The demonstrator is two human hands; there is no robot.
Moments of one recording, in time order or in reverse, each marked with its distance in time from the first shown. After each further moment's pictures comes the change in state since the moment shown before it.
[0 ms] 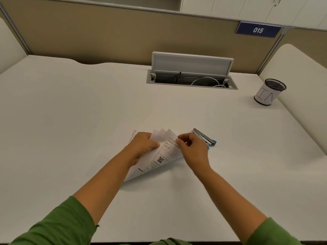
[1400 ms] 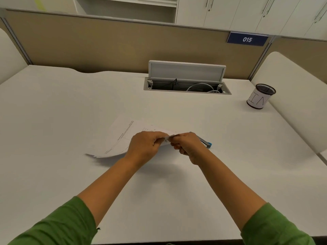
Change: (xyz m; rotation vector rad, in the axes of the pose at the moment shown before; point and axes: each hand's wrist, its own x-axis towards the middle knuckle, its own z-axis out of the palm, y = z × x) left_hand -0.017 0.008 0.011 0.688 0.245 0.752; right_hand 0.017 -0.039 -0.013 0.272 -0.338 0.331
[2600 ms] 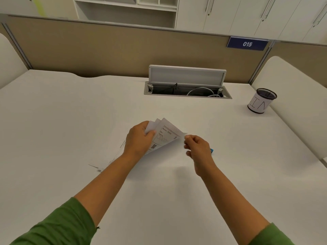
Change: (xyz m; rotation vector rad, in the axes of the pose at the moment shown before) left_hand 0.026 -0.007 -0.013 -0.320 0.141 -0.307; right_hand 0.004 0.017 -0.010 0.199 0.267 -0.151
